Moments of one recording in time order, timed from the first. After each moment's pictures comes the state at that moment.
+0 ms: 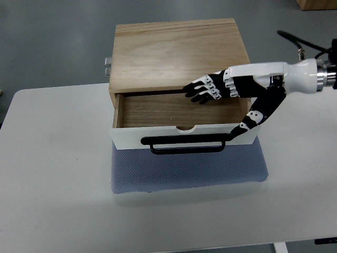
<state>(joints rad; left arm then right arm) 0.03 0.00 0.15 -0.13 0.10 -0.07 -0.05 1.27 -1.00 0.23 1.57 -0.45 0.61 0.20</state>
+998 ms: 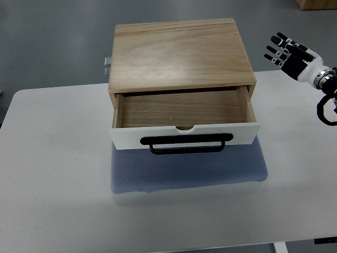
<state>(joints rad) 0.03 0.00 0.15 -0.13 0.10 -0.07 -0.05 0.94 -0.40 0.42 0.39 0.46 0.44 0.03</state>
